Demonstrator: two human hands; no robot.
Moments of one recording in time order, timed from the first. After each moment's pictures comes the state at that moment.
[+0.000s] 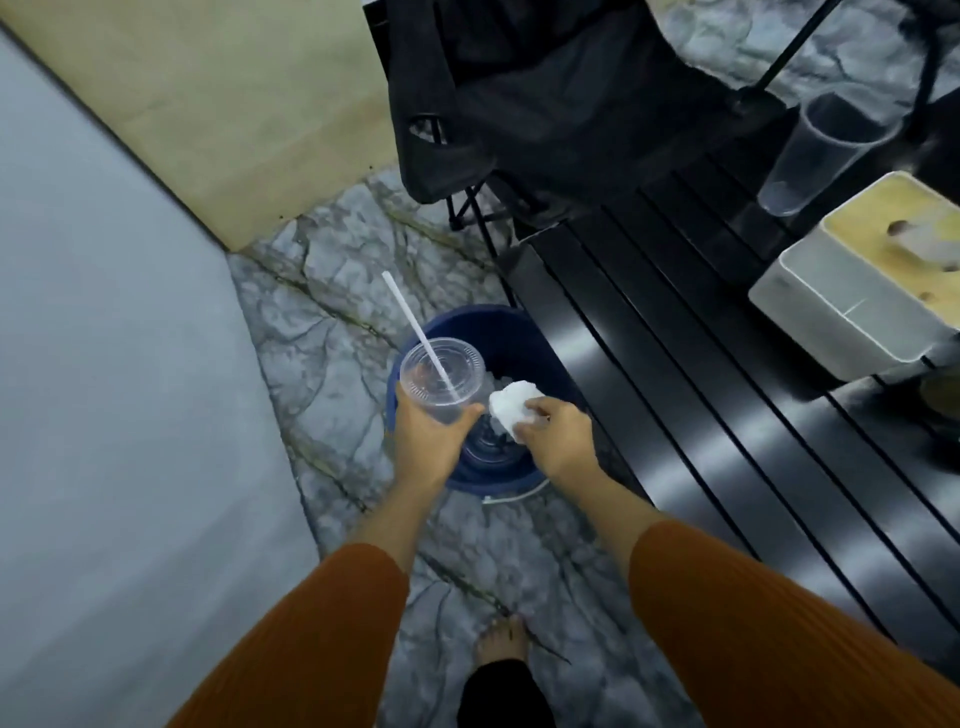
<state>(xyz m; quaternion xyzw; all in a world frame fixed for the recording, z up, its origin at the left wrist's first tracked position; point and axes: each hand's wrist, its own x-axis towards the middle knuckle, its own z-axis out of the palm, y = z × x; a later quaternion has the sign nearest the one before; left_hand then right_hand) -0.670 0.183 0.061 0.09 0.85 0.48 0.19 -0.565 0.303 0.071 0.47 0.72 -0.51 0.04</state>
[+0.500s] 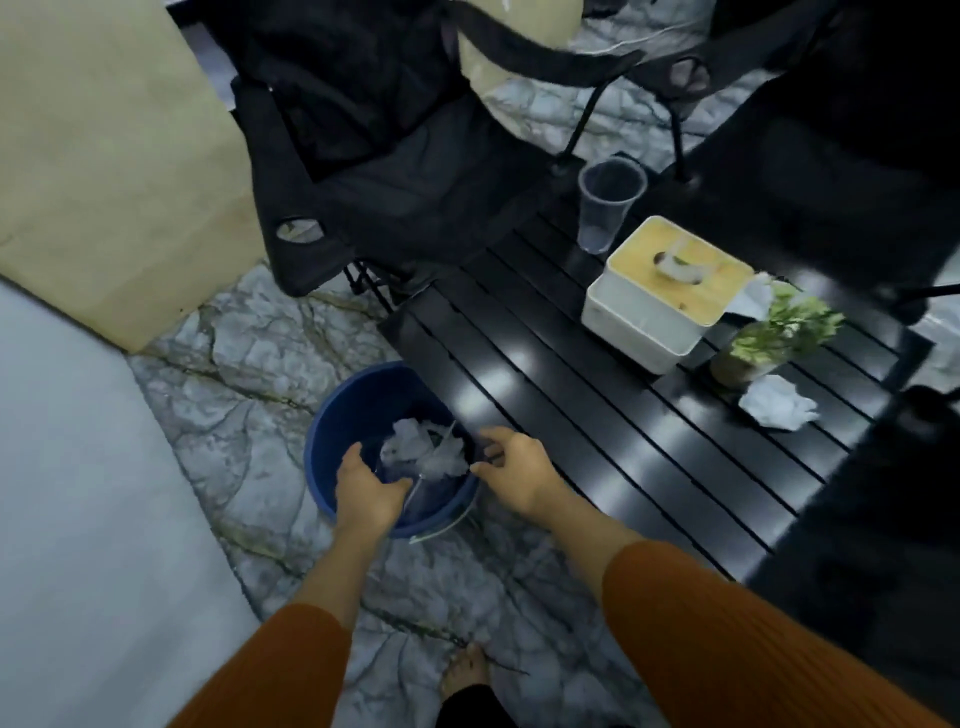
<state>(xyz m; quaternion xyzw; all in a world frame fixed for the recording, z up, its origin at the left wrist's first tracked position) -0.632 0.214 0.115 0.11 0.89 0.31 0.31 -0.480 0.344 0.140 0.43 0.71 -0.55 0.04</state>
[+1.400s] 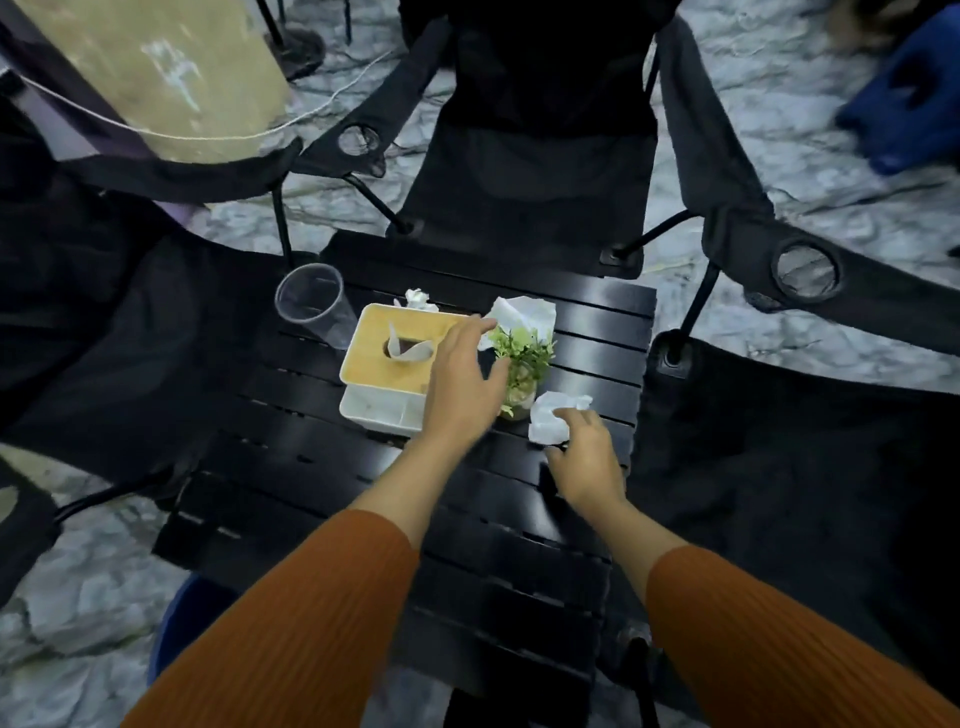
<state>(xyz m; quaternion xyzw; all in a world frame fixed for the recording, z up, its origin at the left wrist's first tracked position) -0.407 0.564 0.212 0.62 0.66 0.32 0.28 -0.258 0.512 0.152 0.72 0.58 -0.36 -0.13</state>
